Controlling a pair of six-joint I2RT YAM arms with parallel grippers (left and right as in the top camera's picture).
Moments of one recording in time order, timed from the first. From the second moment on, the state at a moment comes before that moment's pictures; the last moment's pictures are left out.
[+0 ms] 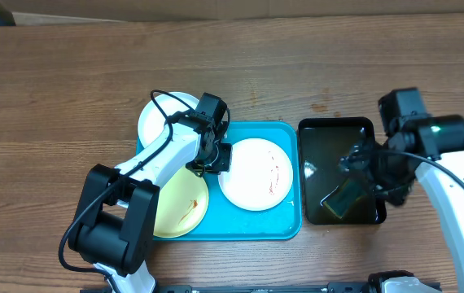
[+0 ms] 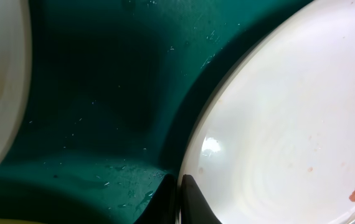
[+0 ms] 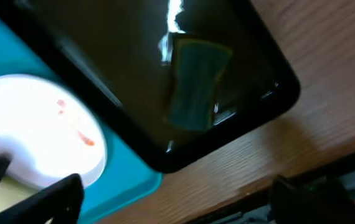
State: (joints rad) left arm -0.40 1.86 1.17 -0.77 0.18 -0.28; right arm 0.11 1.36 1.23 -1.39 -0.10 0.78
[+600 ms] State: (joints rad) left arm -0.40 1.86 1.17 -0.77 0.18 -0.28; right arm 0.11 1.36 0.78 -0.85 -0.08 0.94
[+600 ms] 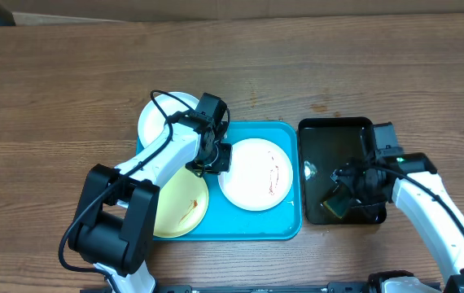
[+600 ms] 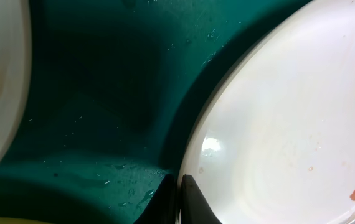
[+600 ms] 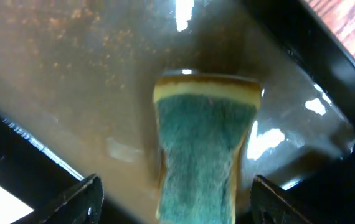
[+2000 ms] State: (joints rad) left arm -0.40 1.86 1.17 -0.78 0.18 -0.28; right arm 0.12 1.36 0.66 -0.55 -0.14 0.69
